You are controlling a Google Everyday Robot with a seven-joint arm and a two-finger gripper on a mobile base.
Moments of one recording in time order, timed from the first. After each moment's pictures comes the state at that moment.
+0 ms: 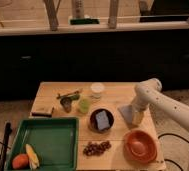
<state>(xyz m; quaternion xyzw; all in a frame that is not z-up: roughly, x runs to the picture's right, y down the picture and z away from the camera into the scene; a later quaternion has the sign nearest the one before) 0.279 0.162 0.892 -0.31 -0.02 -0.02 0.95</state>
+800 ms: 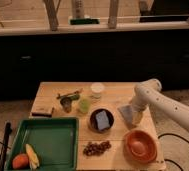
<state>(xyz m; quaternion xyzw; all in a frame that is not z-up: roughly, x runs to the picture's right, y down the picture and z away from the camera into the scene) 0.270 0.159 0.889 -0.30 -0.04 -0.04 0.95</state>
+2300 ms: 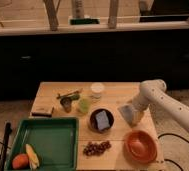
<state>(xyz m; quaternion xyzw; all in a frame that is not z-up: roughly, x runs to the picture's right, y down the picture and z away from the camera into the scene) 0.262 0.156 0.894 -0.30 -0.12 -0.07 0.95</state>
